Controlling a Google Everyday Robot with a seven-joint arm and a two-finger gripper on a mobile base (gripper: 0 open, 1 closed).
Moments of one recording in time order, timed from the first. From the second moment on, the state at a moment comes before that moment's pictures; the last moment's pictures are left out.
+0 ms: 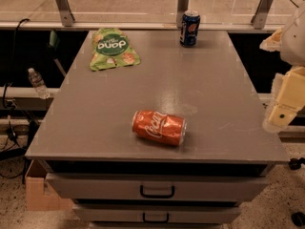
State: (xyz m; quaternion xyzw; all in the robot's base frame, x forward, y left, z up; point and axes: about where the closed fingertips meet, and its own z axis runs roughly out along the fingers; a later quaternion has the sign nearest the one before) arm 0.438 -0.217 0.976 -0.60 0.78 -0.03 0.16
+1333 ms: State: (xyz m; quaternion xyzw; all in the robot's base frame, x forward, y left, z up) arm 0.629 -0.184 0.944 -0.60 0.74 0.01 0.31
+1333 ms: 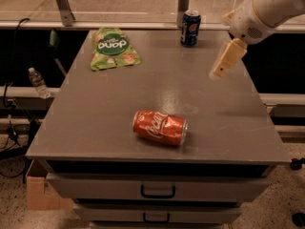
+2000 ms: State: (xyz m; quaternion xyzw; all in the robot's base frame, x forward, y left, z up) arm 0.708 -0.168 0.972 -0.58 0.72 0.00 0.37
